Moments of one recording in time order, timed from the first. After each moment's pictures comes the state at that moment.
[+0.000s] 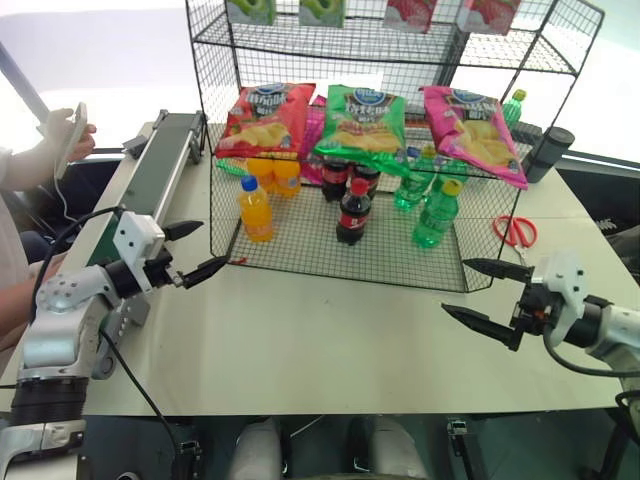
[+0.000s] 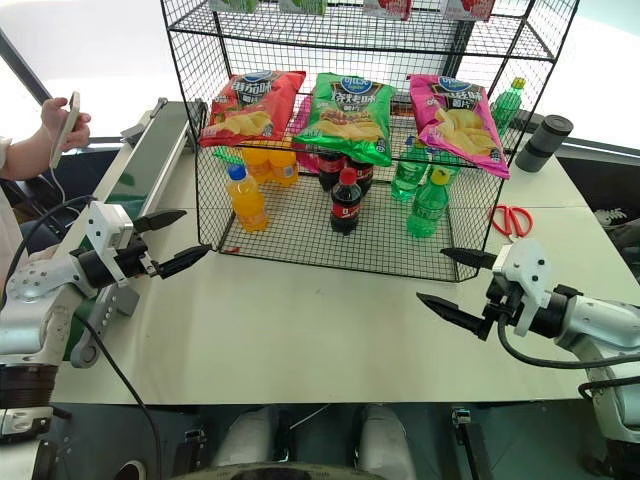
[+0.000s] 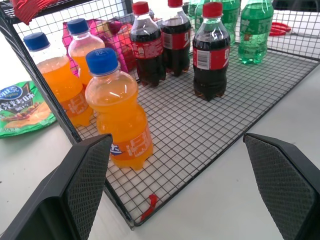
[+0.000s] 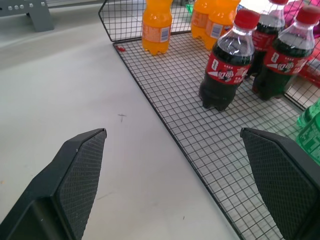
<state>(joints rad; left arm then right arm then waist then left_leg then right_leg) -0.23 0.70 0.22 0.08 -0.41 0.13 -0.99 0.10 -0.81 -0.36 -0.31 0.53 0.28 1.06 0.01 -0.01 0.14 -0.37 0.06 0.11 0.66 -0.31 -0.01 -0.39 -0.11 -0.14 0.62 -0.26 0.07</state>
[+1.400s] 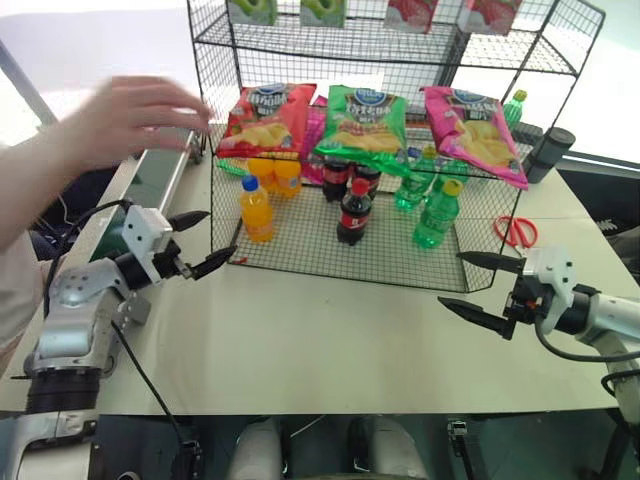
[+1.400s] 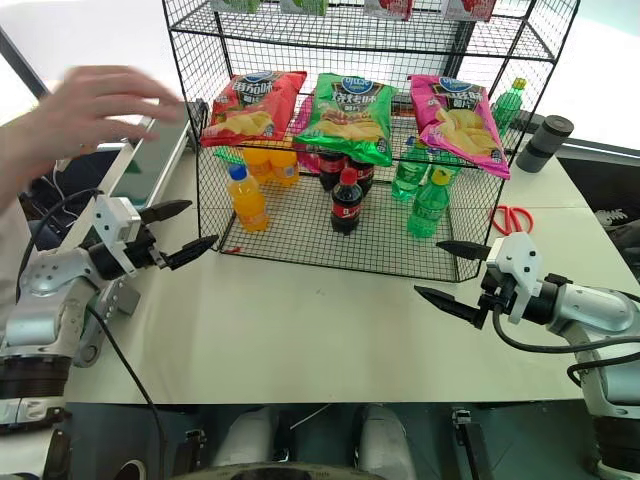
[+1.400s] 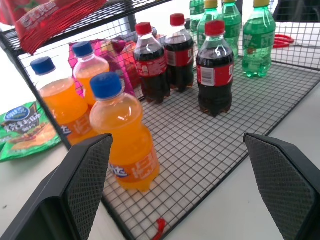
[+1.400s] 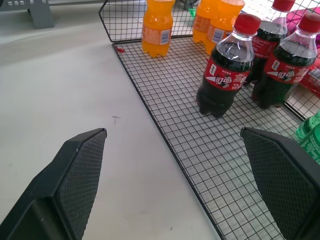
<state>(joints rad) -0.29 0.64 0.18 0.13 -0.38 0.05 -0.97 0.02 -0.80 -0.30 -0.18 0.48 0.18 1.10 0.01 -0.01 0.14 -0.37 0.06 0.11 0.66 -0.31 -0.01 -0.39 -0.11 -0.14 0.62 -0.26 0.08</state>
